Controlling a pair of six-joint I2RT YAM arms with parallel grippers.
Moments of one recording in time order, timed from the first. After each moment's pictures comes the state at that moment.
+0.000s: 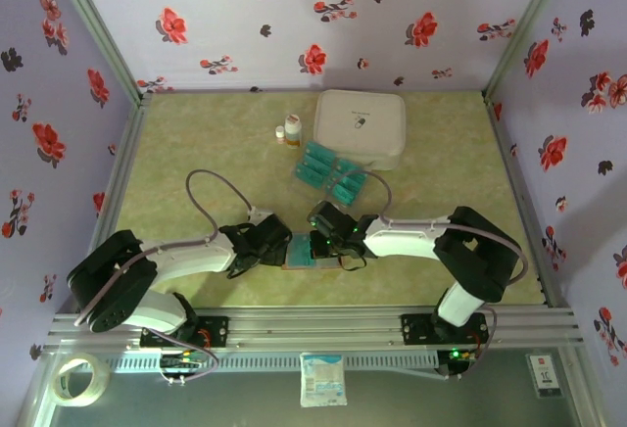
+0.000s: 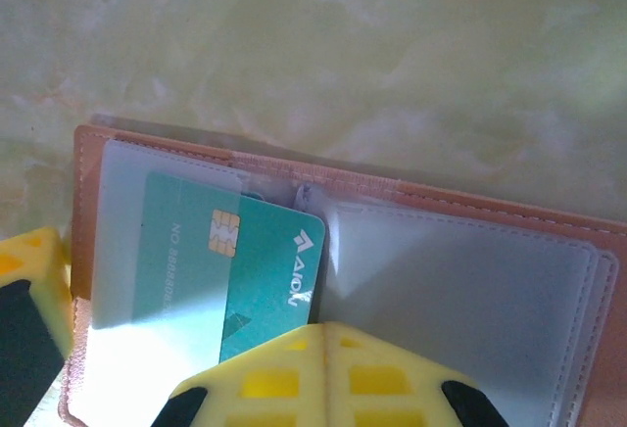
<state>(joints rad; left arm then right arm) -0.94 1.41 0.60 -0.43 -0.41 -0.69 0.99 1.64 0.80 -0.21 -0.01 0.81</state>
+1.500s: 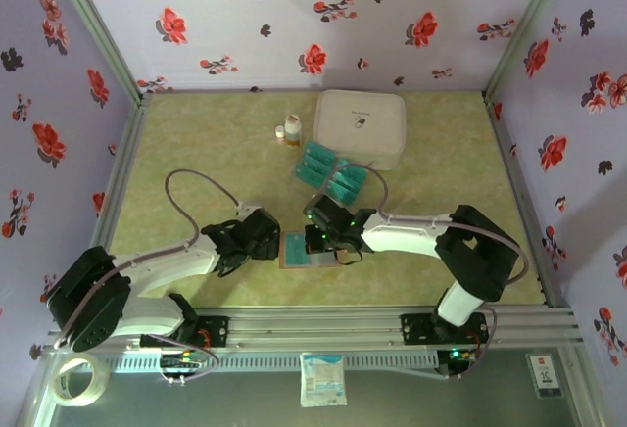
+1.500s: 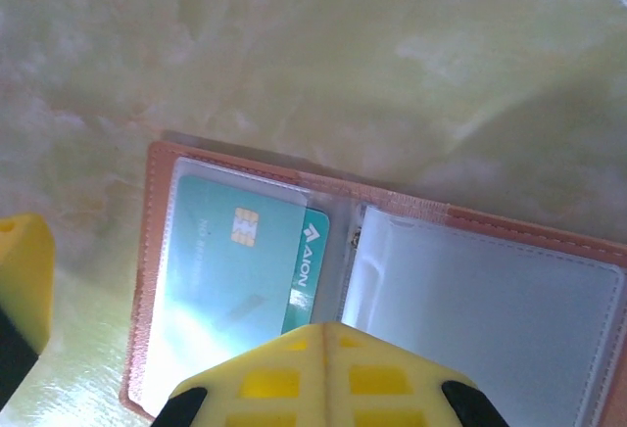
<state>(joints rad) -0.88 1.27 0.58 -0.48 -0.41 -0.69 0.98 1.64 0.87 -0.24 -0.04 0.78</state>
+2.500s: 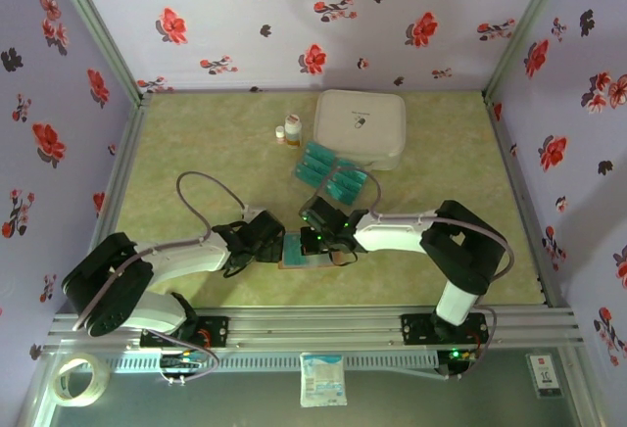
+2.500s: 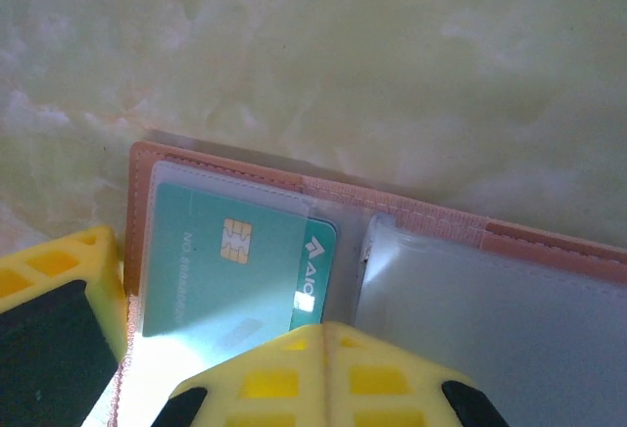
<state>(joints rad) -0.88 1.38 0.57 -0.39 -0.37 -0.69 0.99 1.72 0.88 -0.19 -0.08 0.80</state>
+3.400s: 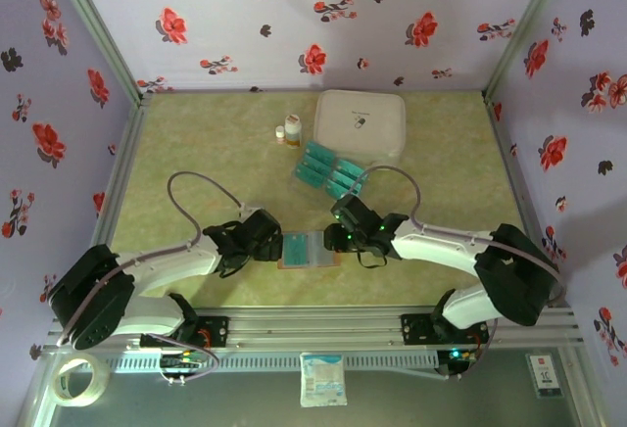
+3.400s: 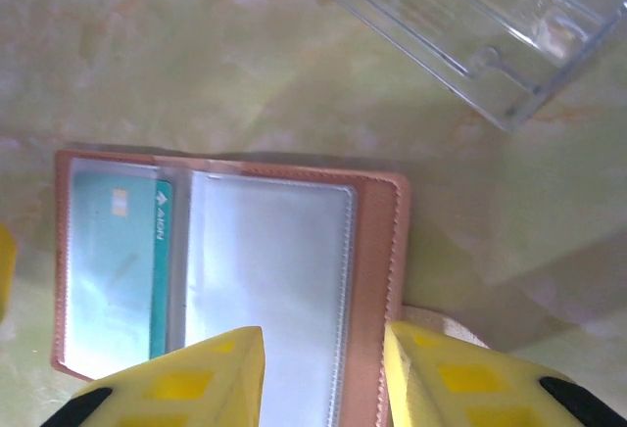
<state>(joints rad) -0.89 1.28 0.57 -0.43 -0.36 -0.69 0.90 1.41 0.70 -0.29 -0.02 0.80</state>
